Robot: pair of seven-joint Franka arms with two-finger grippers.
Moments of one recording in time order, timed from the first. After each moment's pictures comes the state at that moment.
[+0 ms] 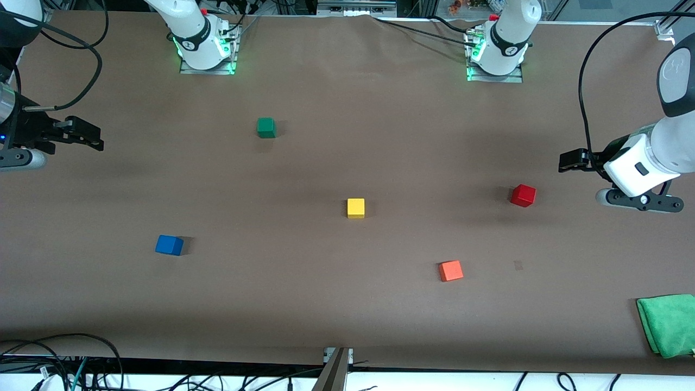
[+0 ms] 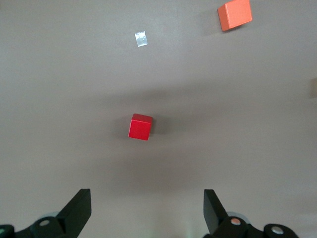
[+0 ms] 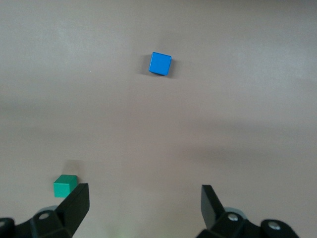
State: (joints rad) left arm -0.04 0.28 0.01 -1.41 -0.01 1.47 0.08; right arm 0.02 0.14 -0.01 -1.47 -0.02 1.53 -0.08
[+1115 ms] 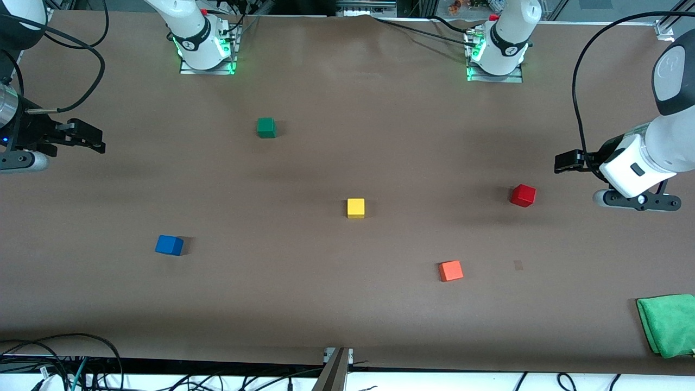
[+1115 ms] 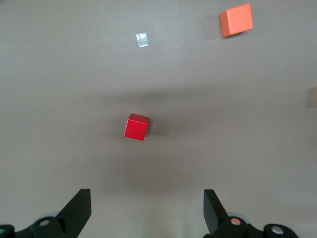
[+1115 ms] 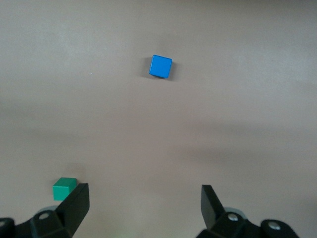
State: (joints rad) left arm -0.06 0.28 0.01 -1.41 -0.02 1.47 0.01; right arm 0.03 0.14 -0.01 -1.48 -0.02 1.55 -0.08
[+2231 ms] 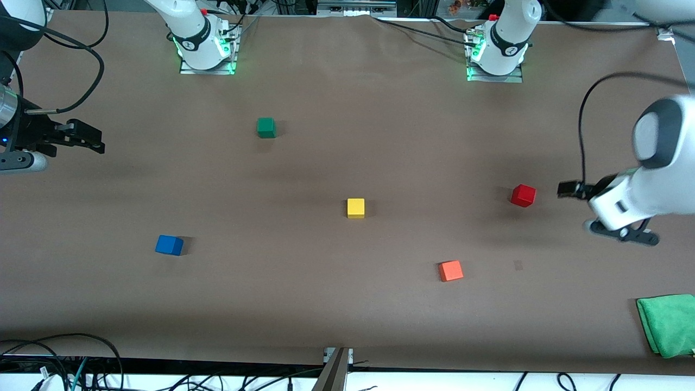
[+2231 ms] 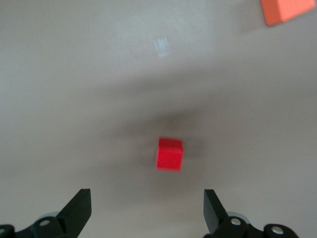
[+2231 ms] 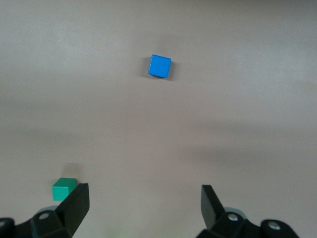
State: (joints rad) left arm 0.00 0.45 0.02 -1.47 0.05 1.70 0.22; right arm 0.03 0.14 -0.01 -1.48 -0.02 1.55 -0.08
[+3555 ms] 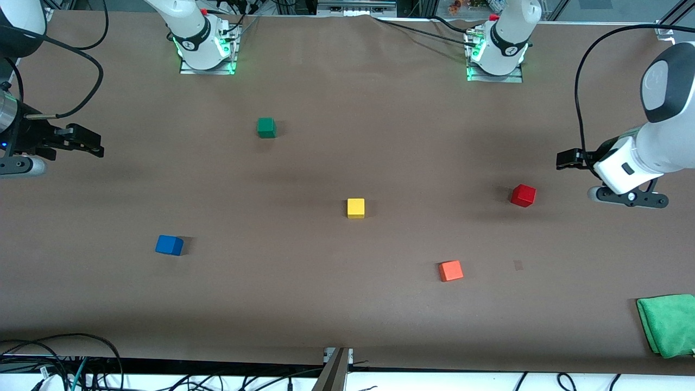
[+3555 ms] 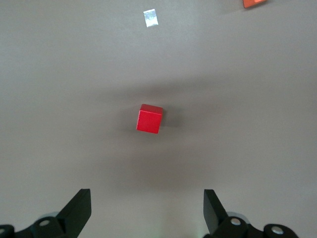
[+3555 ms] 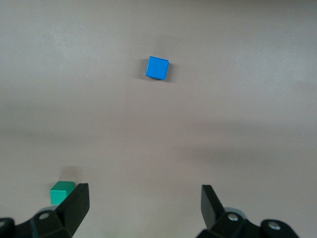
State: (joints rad) left arm -0.02 0.23 0.00 -1.61 0.02 1.59 0.10; right arm 0.02 0.16 -0.01 -1.48 -0.02 1.56 -0.08
